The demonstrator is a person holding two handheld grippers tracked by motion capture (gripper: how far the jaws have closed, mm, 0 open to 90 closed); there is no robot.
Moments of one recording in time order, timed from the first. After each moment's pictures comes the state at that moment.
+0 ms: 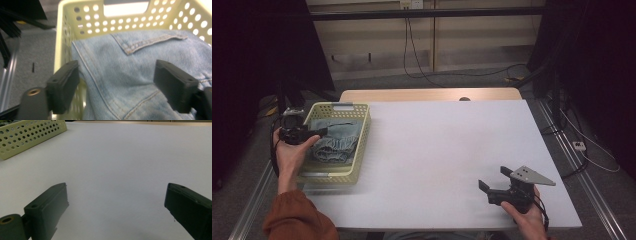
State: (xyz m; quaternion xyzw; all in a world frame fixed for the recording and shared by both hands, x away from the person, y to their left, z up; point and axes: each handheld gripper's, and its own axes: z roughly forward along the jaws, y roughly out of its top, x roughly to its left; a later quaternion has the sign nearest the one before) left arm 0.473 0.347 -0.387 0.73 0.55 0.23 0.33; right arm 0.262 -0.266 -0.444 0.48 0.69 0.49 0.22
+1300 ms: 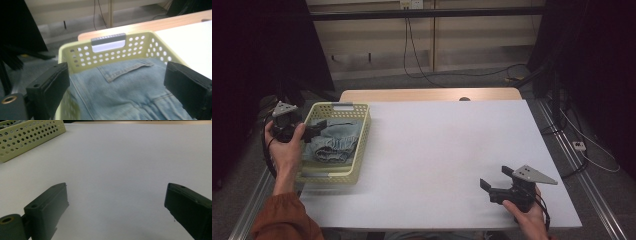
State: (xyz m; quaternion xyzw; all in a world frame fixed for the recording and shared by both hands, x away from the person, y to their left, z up) left arm 0.447 0.337 -0.351 0.72 0.50 0.27 0.41; right arm 0.264 -0.272 -0.446 0.49 0.69 0.49 0.22
